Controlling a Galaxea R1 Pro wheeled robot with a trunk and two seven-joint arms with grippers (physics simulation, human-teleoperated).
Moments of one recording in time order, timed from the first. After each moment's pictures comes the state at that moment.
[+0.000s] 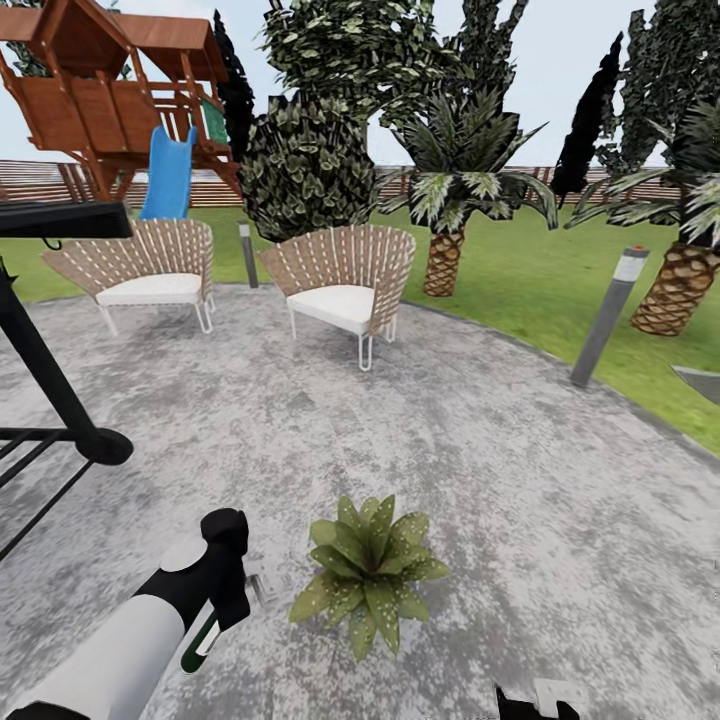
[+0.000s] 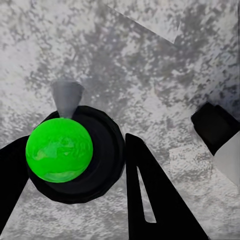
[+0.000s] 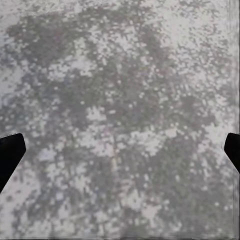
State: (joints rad) left arm -0.71 0.03 -0.23 -0.73 -1.32 0.76 -1.33; right arm -0.38 -0.07 -0.23 -0.13 0.13 -0.40 -0.01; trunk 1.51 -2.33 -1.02
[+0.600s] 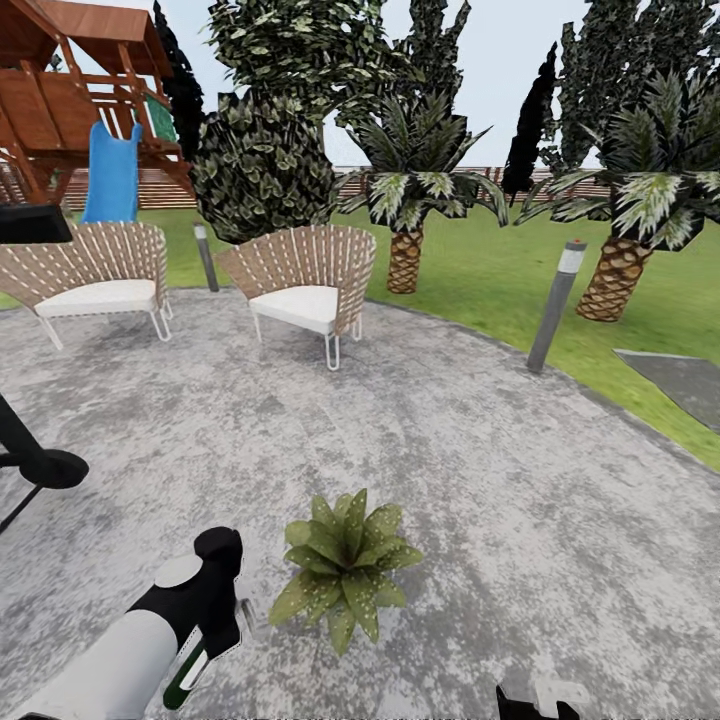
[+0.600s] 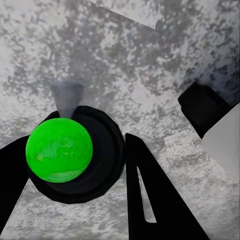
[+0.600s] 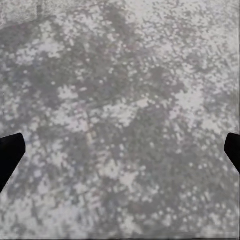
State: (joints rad) left arm -0.67 0.05 -0.22 -0.67 -1.32 0.76 -1.33; right arm -0.38 -0.07 -0.23 -0.13 0.13 -0.40 -0.01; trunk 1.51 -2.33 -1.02
